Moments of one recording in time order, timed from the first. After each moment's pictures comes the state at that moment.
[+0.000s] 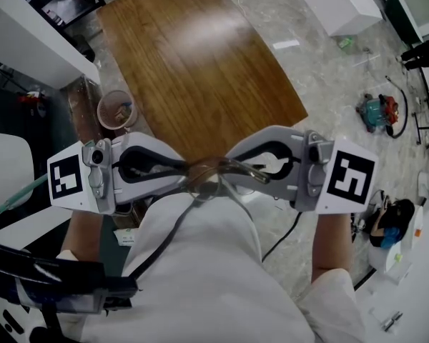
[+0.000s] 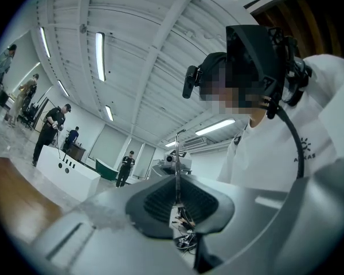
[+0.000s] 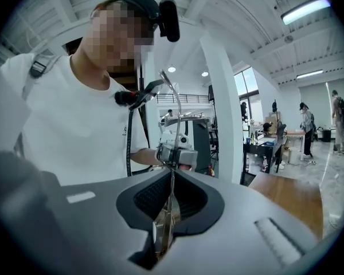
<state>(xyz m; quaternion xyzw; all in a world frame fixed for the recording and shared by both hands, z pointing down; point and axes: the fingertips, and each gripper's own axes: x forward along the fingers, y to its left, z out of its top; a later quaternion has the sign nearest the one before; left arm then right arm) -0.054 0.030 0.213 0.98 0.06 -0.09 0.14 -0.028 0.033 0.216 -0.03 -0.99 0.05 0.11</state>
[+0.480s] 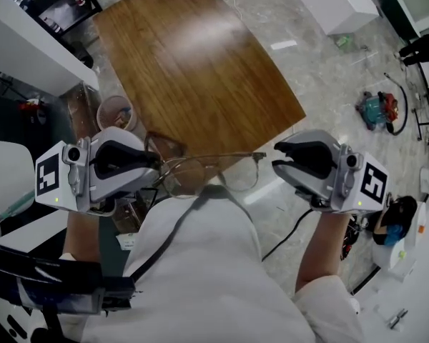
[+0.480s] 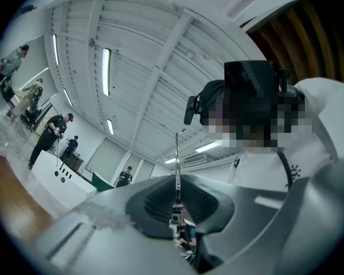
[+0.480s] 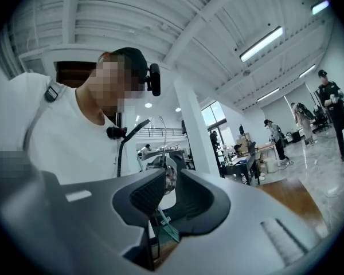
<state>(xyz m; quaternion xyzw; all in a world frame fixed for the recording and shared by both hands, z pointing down) -0.078 0.011 0.175 0.97 0.05 -0.18 0.15 0.064 0.017 0.195 0.10 -0.99 0.08 -0.06</state>
